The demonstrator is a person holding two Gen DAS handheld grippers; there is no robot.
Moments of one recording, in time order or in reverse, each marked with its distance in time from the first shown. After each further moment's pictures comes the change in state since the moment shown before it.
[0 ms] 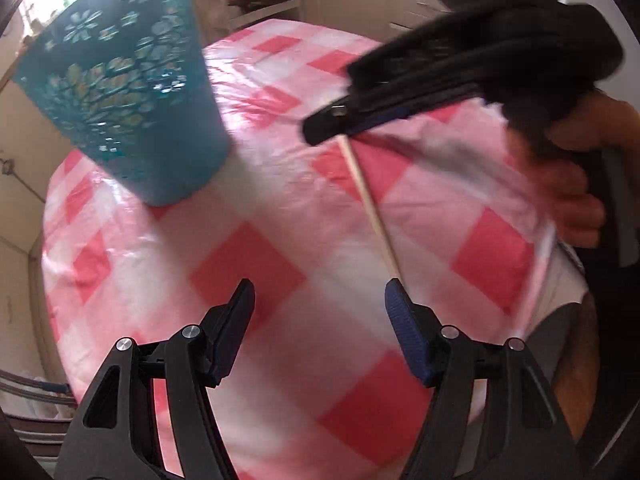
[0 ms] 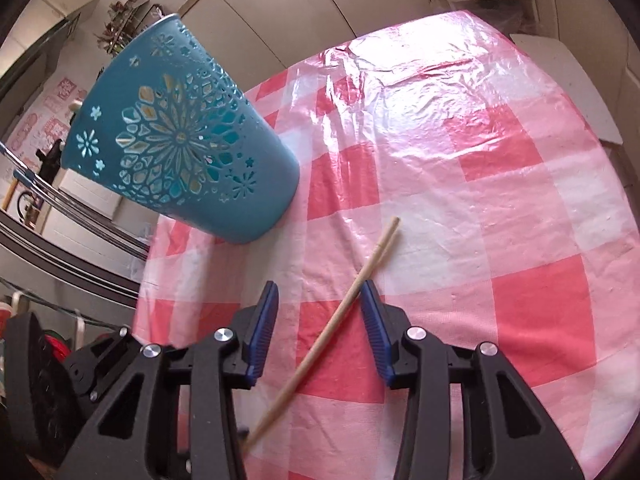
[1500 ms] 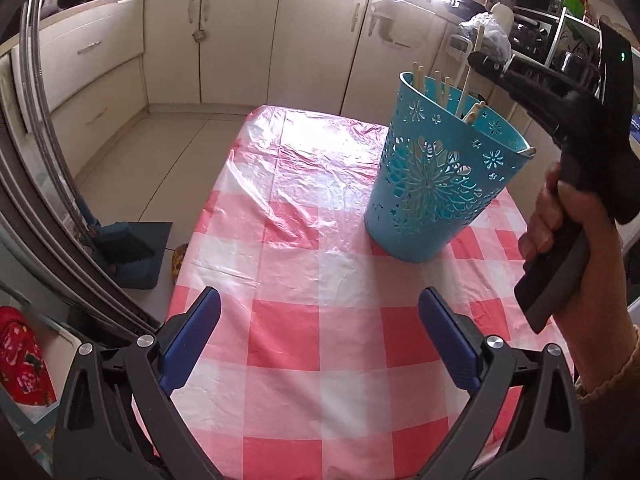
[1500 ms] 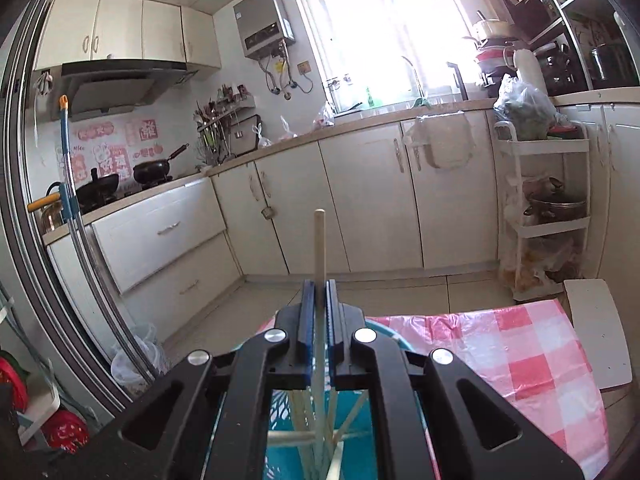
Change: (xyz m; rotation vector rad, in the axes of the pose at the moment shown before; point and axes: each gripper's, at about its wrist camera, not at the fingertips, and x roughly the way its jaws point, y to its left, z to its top) left arm -0.096 0.121 -0.056 -0.804 -0.274 0.309; right arm -0.032 0.121 0.094 -0.354 -0.657 0.064
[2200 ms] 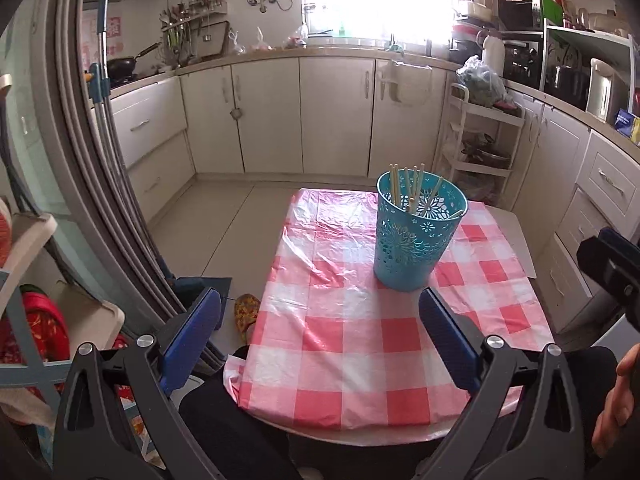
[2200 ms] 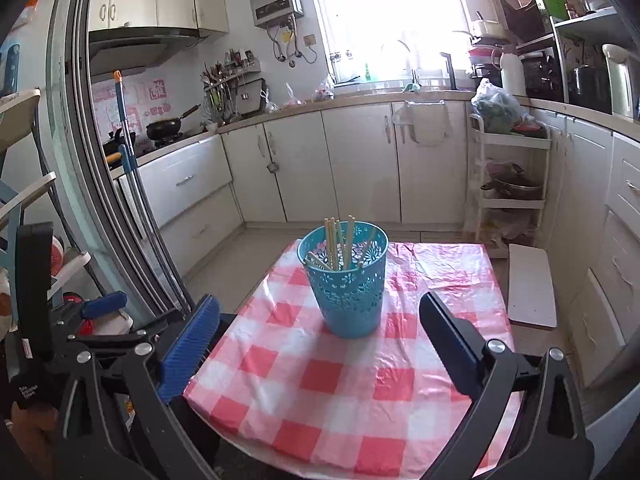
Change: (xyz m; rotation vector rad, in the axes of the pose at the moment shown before) left arm -0.178 -0.033 -0.005 0.076 -0.212 0.171; right arm -0.221 0.074 0.000 -0.040 0.185 -0.080
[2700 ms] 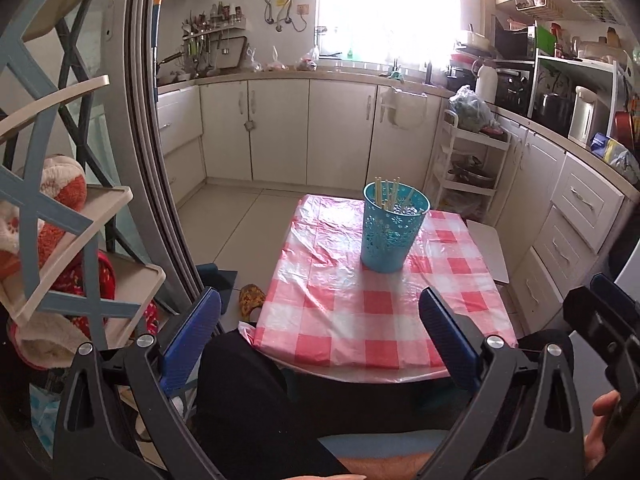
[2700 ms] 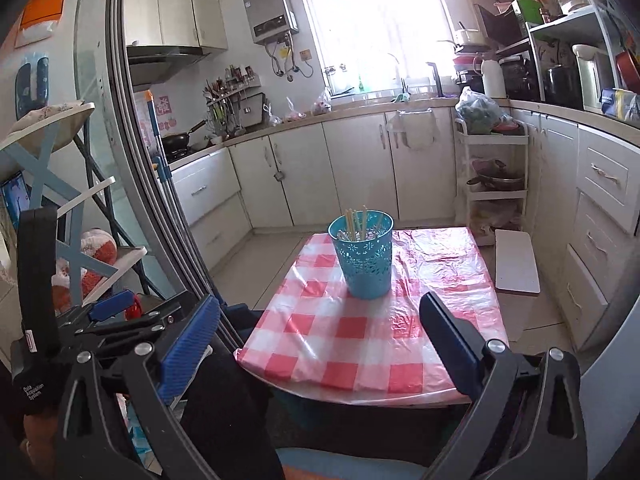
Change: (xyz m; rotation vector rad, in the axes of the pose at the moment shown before) left arm -0.136 0.008 -0.043 -0.057 -0.051 -0.017; right arm -0.115 0.050 -0.042 0.047 -0.043 -0.006
